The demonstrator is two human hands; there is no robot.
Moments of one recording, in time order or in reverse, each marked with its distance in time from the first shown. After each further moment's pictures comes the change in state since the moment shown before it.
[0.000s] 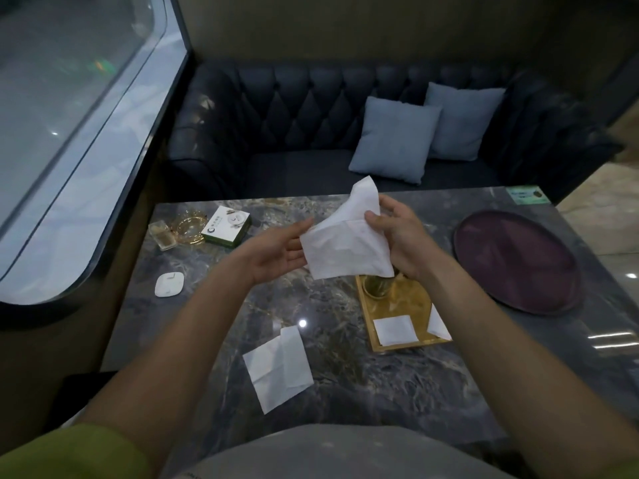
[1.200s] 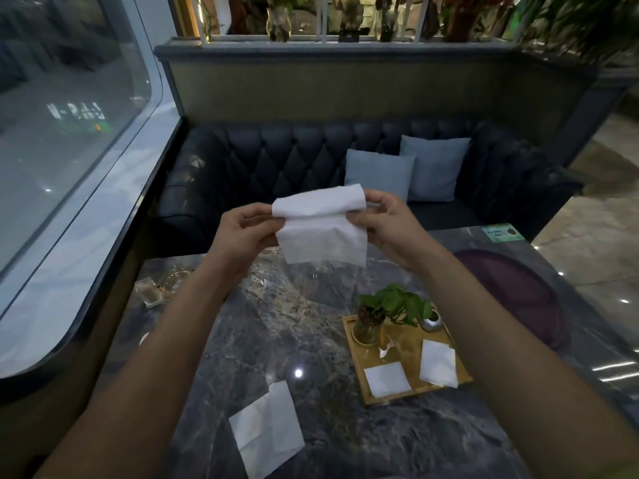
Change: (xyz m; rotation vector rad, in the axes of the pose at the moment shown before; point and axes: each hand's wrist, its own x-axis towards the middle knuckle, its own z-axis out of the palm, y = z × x) left_hand -0.014 0.077 0.025 0.251 0.127 0.720; right_hand 0.012 -0.087 0.010 -0.280 -0.073 -0.275
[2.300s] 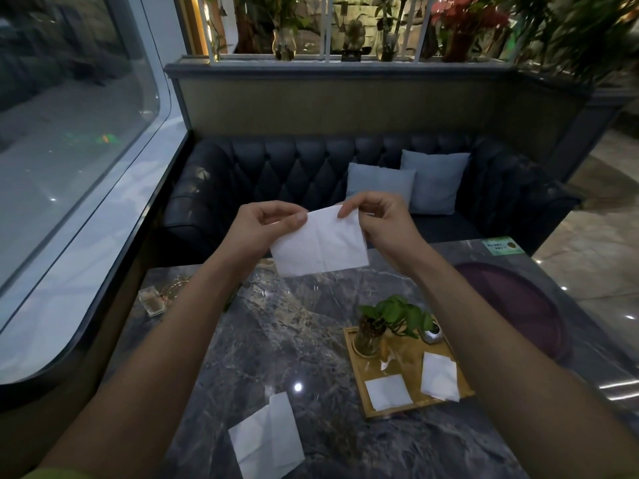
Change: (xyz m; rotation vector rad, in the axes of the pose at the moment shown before) left_hand 0.000 0.028 0.011 0.181 -0.081 -0.012; right_hand -0.007 -0.022 0.016 -0.203 0.032 -0.224
